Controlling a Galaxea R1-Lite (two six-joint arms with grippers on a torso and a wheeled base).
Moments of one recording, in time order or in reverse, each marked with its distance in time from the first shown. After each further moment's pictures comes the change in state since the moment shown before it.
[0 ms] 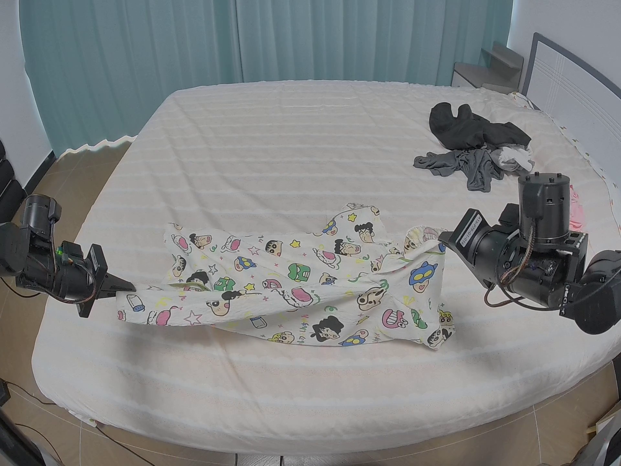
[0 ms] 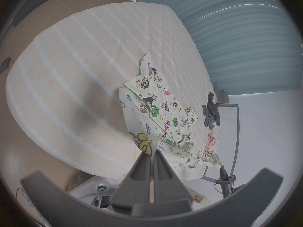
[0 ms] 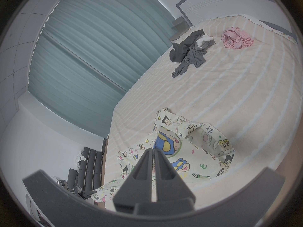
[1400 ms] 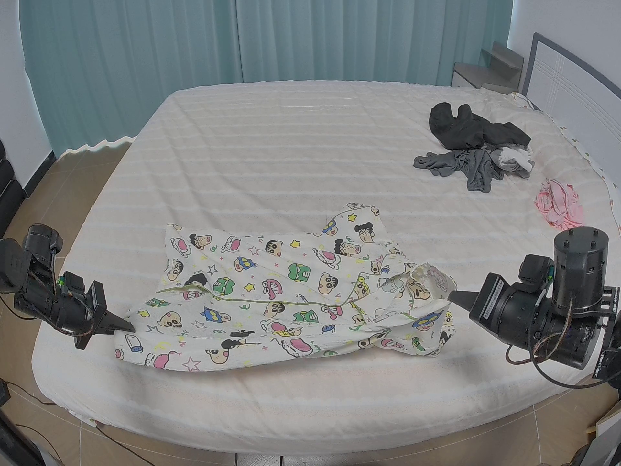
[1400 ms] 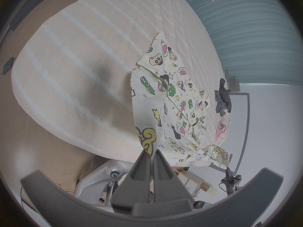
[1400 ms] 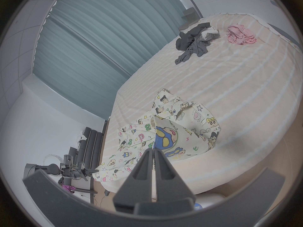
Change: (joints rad) left arm 0.026 -0.004 0.092 0.146 0.002 0.177; right arm 0.126 -0.197 0.273 0.001 0.011 -0.045
